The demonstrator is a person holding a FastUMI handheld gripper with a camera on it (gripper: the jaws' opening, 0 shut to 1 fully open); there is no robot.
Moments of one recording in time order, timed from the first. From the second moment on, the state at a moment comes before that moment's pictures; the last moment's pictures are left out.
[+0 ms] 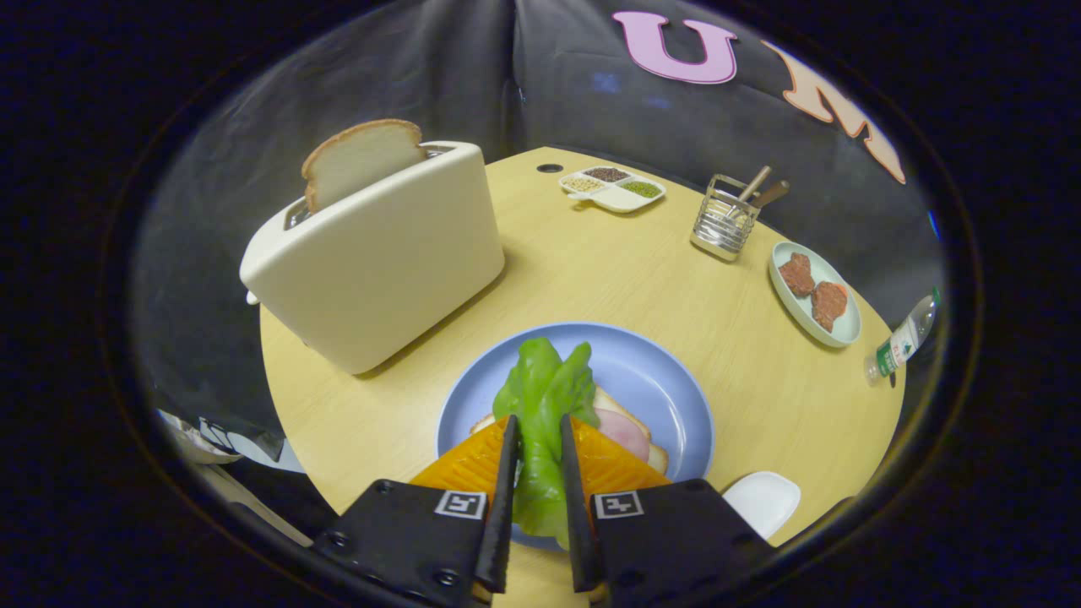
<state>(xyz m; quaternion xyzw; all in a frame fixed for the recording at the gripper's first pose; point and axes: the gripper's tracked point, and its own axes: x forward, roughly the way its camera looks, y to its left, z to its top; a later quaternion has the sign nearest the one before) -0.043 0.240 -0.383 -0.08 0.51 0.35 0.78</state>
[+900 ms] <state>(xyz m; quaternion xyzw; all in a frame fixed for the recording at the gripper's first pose) -0.024 0.275 -0.314 -0.06 0.46 0.35 0.82</state>
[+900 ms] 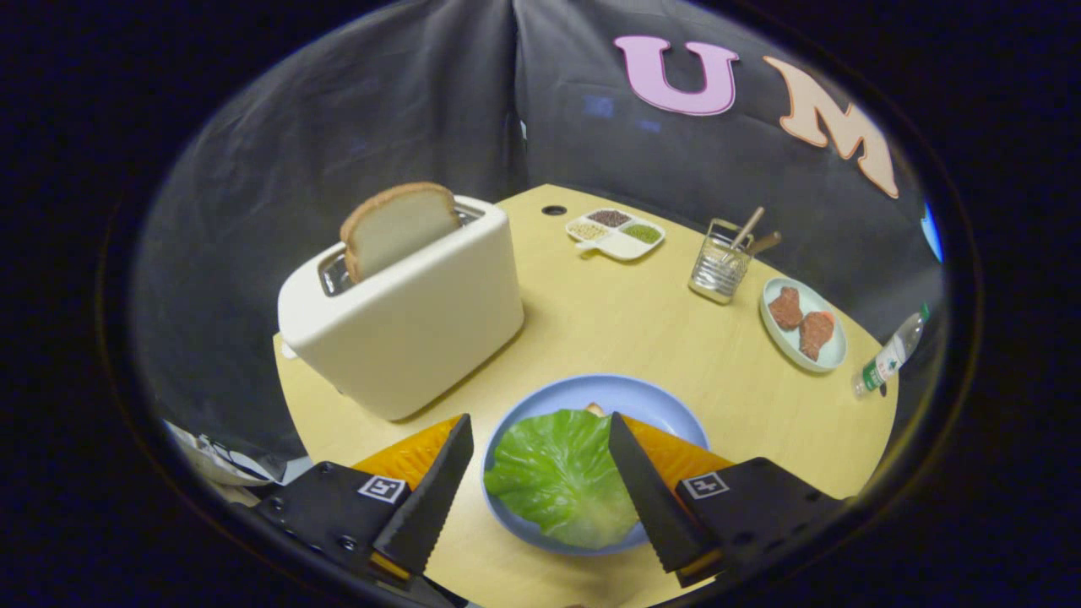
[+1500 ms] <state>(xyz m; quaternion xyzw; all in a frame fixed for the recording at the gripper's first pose) 0.007 0.341 -0.225 0.00 0.42 0.37 0.83</state>
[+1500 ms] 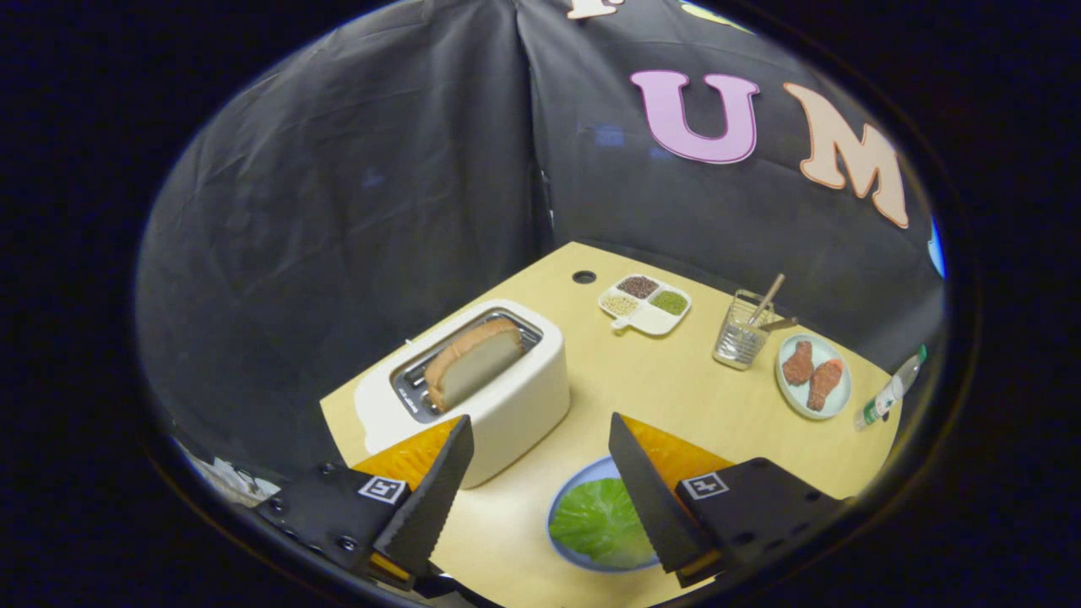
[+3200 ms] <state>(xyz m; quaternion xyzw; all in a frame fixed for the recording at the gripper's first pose) 0.032 0.432 -0.246 0.12 0.50 0.33 0.79</state>
